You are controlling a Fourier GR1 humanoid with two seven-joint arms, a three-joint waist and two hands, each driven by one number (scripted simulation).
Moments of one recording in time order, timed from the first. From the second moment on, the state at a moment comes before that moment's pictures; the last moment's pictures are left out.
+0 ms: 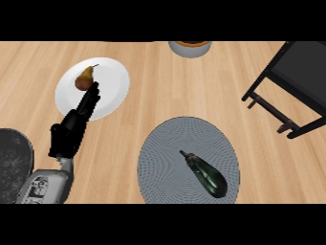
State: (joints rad) left arm -0.19 0.11 -0.05 -1.45 -0.12 0.00 0.04; right arm -1.11 -0.95 -0.37 -0.43 -0.11 0.30 -0.29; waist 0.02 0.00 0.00
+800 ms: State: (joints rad) left arm -0.20 0.09 -0.07 -1.44 -0.13 0.00 0.01; right arm -1.05 -1.30 -0.46 -0.20 -0.13 0.49 -0.10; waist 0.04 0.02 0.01
